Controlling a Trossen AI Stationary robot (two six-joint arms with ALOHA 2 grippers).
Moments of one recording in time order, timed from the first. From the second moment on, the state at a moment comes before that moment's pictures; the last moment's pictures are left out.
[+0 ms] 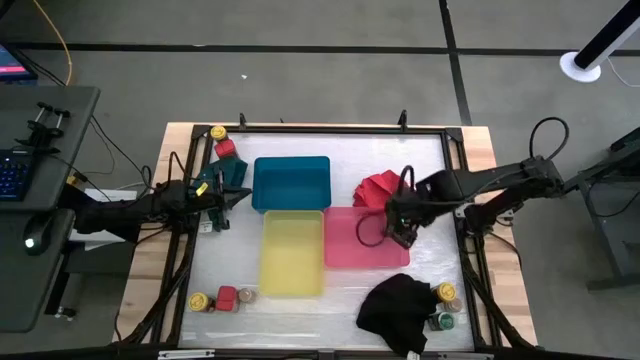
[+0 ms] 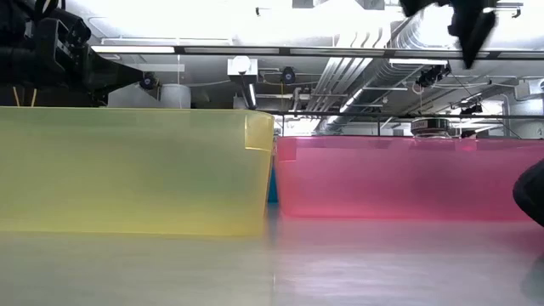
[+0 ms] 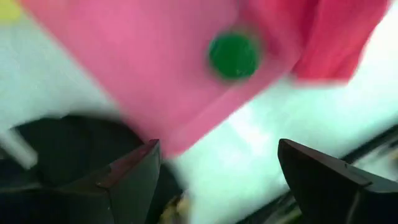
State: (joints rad) left arm 0.08 0.01 0.01 0.03 -0.17 -0.01; right arm 0.25 1.41 1.37 -1.44 0.00 0.93
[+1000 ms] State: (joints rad) left arm 0.08 0.01 0.01 0.03 -0.17 -0.01; right arm 0.76 1.41 1.01 -1.17 -0.31 1.76
